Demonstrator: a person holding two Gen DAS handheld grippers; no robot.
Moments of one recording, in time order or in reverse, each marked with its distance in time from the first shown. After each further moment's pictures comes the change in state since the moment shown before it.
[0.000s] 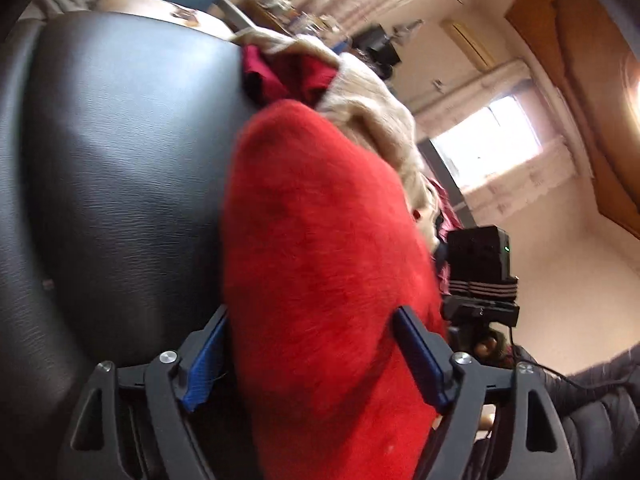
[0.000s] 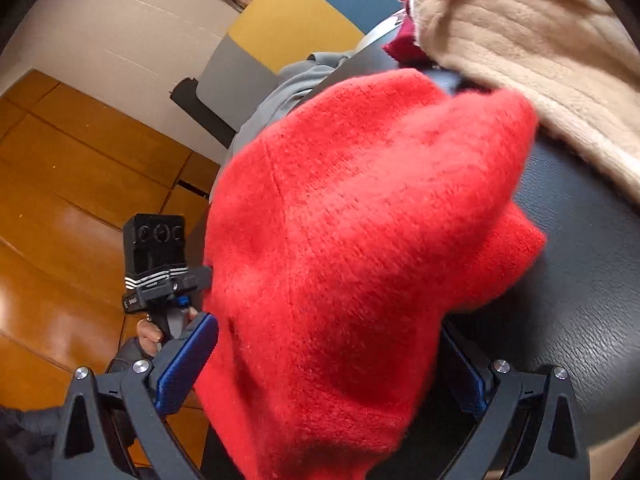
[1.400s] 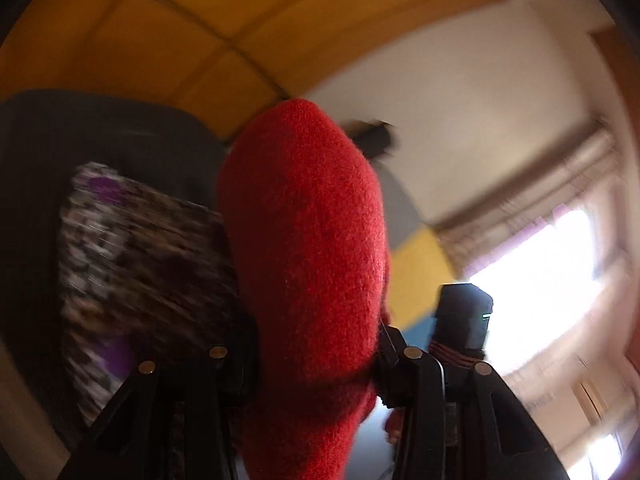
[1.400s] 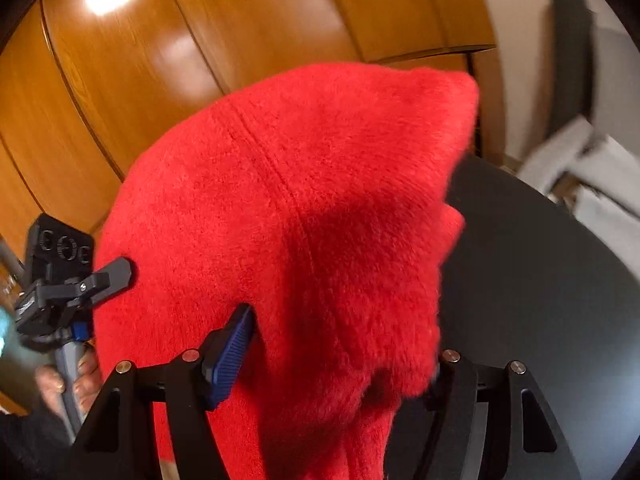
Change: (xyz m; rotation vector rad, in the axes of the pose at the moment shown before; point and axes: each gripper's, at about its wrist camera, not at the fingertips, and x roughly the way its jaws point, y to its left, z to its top) left arm -0.466 0.021 -0.339 -0.706 -1.318 0.638; right arm 0.435 0.528 -0.035 -1.018 0.489 0.328
